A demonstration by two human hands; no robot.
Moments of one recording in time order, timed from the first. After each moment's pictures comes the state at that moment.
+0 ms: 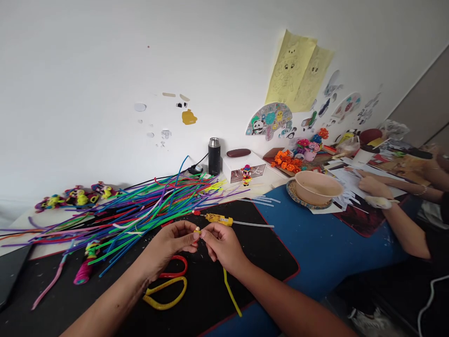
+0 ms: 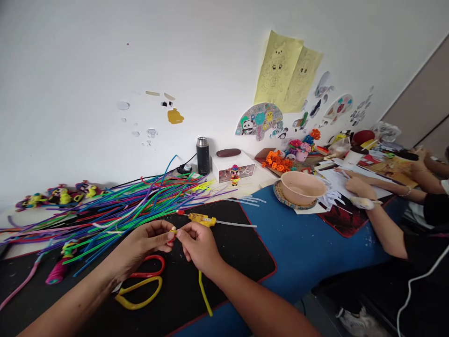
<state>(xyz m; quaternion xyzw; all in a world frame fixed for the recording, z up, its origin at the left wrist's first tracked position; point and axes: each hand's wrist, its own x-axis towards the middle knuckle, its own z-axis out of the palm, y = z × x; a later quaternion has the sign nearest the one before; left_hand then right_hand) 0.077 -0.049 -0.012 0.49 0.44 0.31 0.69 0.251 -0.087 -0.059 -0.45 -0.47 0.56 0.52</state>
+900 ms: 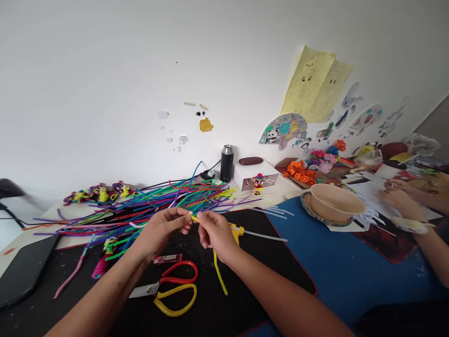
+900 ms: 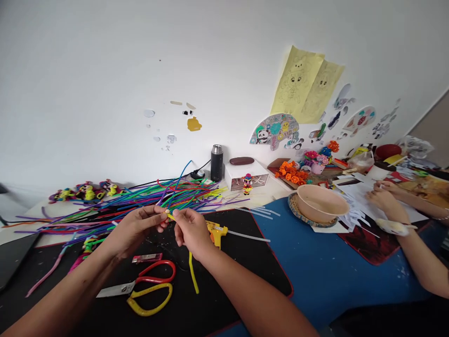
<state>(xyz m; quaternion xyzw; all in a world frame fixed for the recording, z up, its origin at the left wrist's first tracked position) 0.043 -0.012 0.004 0.51 0.42 0.43 0.61 0.214 -0.036 -0.034 -0.38 -0.44 0.62 0.53</state>
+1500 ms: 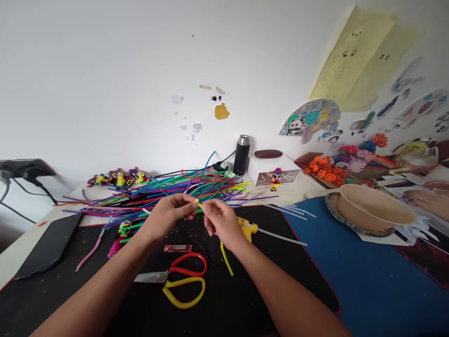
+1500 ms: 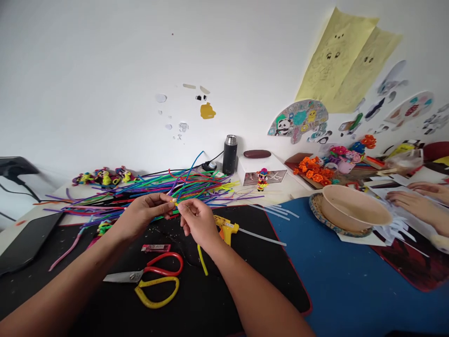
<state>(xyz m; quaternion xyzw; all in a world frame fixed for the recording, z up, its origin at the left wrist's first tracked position) 0.030 0.003 -0.001 0.57 0.47 0.43 0.52 0.207 -0.013 -0.050 -0.35 -0.49 0.61 0.52</state>
